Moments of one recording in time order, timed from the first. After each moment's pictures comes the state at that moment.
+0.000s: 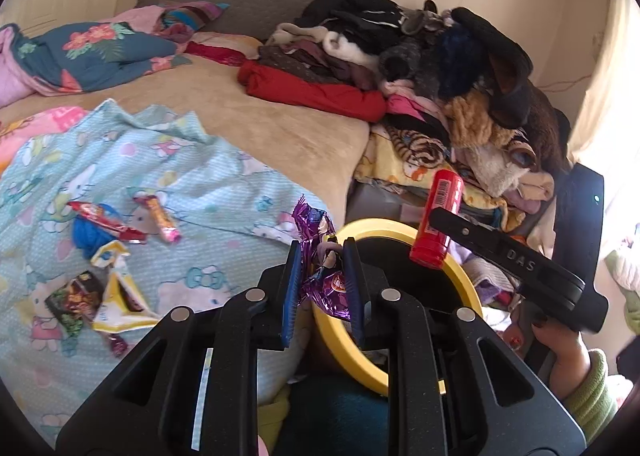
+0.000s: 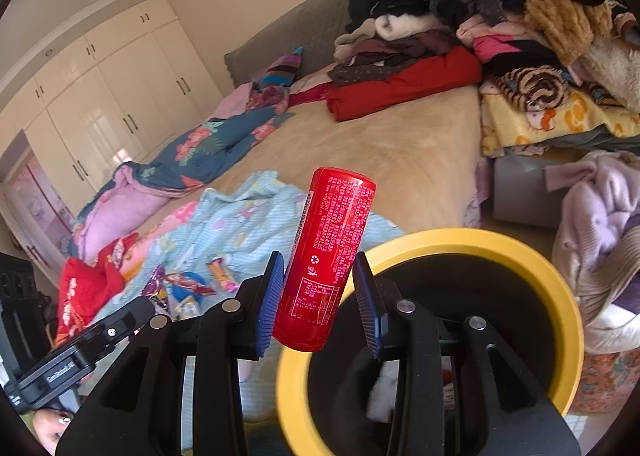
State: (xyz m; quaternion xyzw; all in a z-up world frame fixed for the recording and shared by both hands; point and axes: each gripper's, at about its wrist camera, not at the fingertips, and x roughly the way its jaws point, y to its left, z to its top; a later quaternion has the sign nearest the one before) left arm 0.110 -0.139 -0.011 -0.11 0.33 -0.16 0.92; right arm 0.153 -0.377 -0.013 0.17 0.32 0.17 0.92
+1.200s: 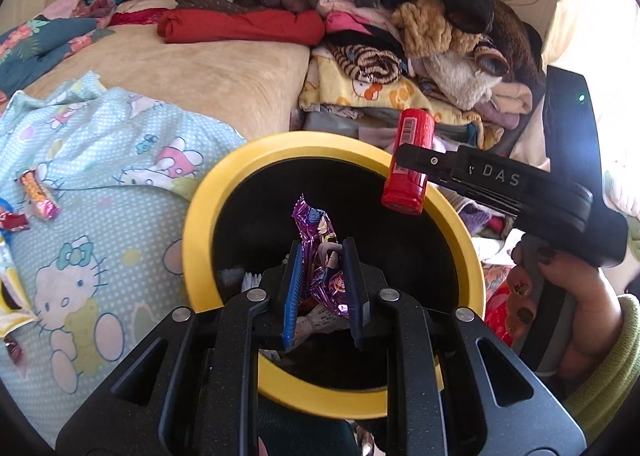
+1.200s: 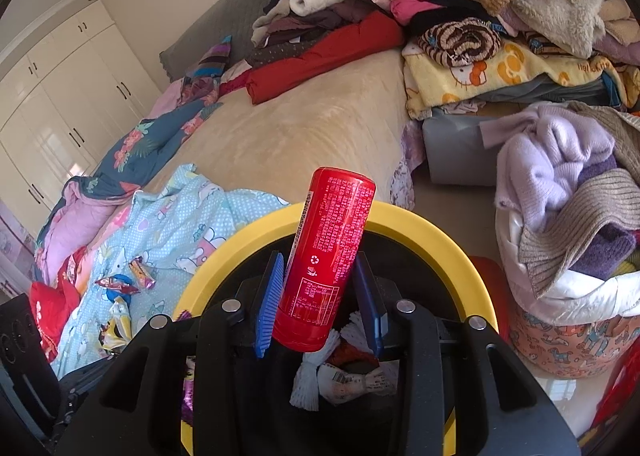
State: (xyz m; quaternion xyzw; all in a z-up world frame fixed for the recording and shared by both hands) left arm 0.140 -0.251 -0.084 -0.03 0.41 -0.25 0.88; right arm 0.168 -0.457 -0.071 0.20 0.37 0.08 0.90
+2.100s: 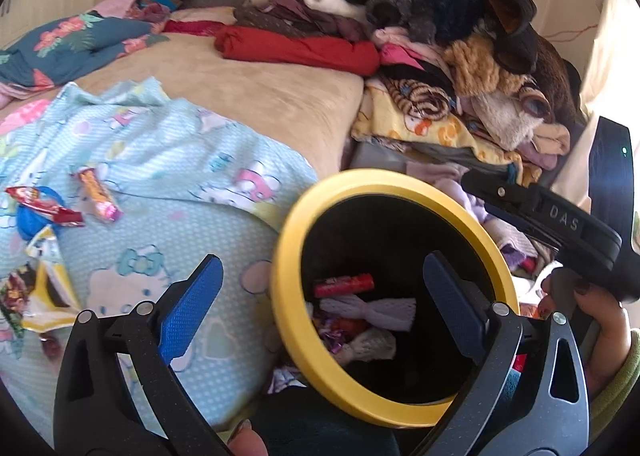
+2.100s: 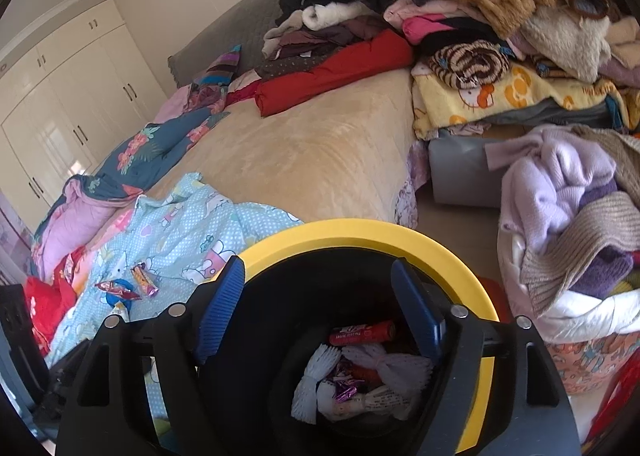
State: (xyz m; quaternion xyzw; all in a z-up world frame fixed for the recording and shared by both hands) left arm 0.146 -0.200 -0.067 -0.06 0.37 -0.16 0.91; right arm 0.168 -0.443 -0.056 0.17 0.34 0.08 0.92
